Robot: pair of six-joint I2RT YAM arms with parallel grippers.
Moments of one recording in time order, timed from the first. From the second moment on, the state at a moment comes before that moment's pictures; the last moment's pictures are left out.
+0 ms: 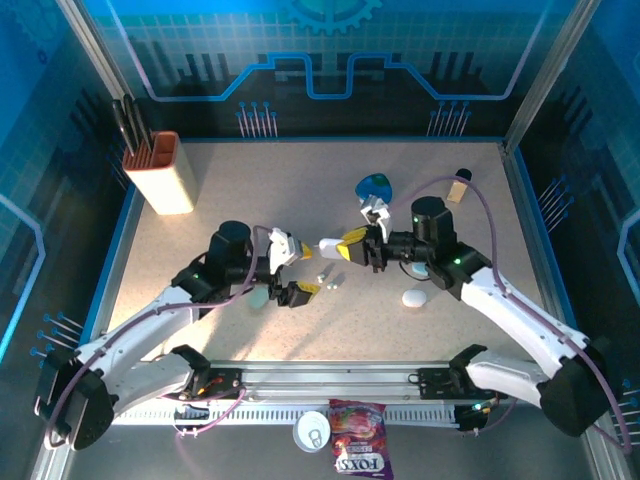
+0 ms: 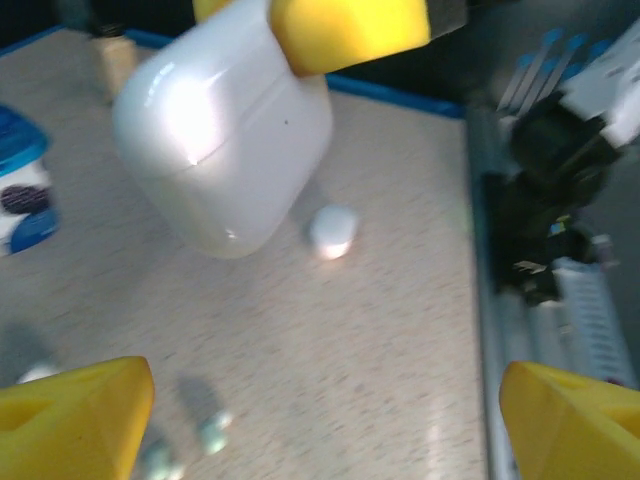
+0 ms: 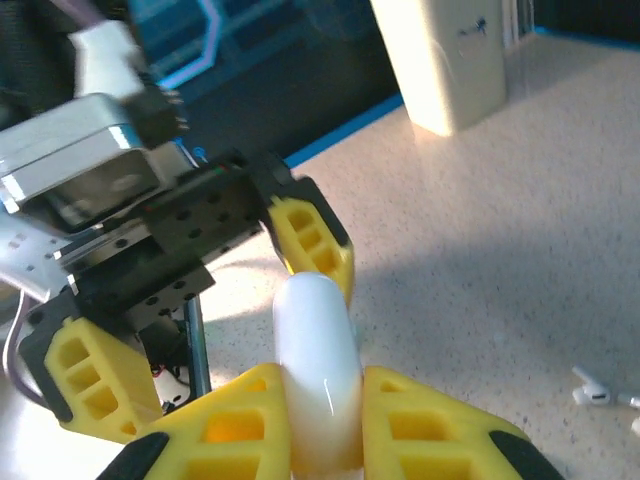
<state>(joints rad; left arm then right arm) -0.53 1.02 0.64 -0.06 0.79 0.17 0.53 1.07 0.83 -0.12 -0.73 0.11</state>
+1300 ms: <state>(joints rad) -0.51 1.10 0.66 0.29 1.07 -0.17 0.58 1.05 0.80 0.02 -0.87 0.05</state>
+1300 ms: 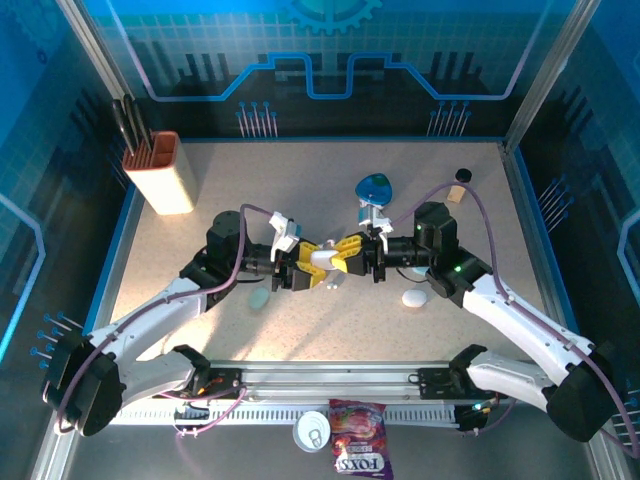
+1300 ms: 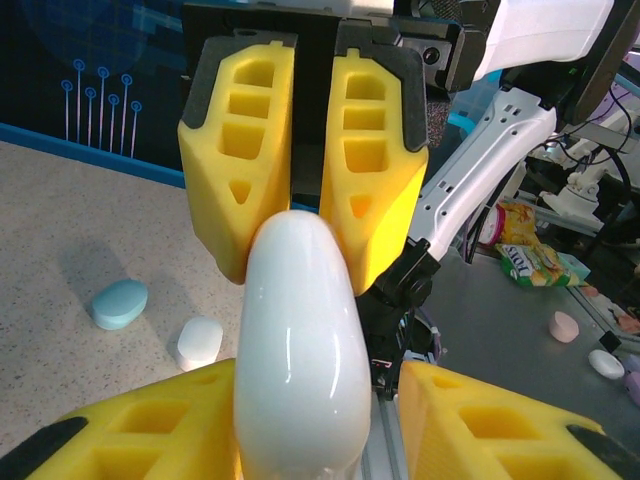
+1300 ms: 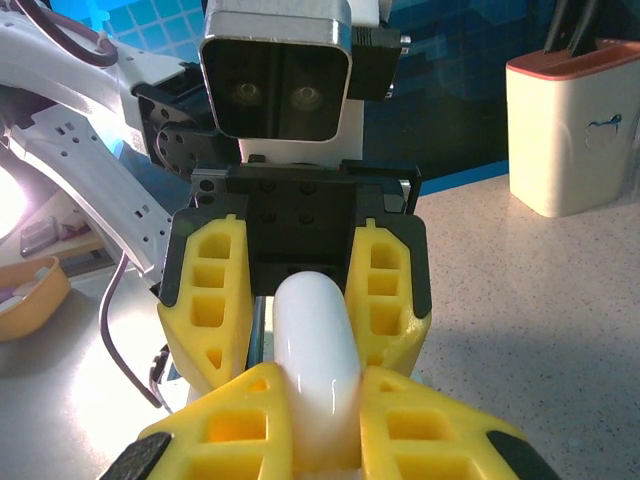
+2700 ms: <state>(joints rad) -0.51 1.10 0.63 0.11 0.88 0.07 0.47 1.20 0.82 -0.02 -0.38 0.40</state>
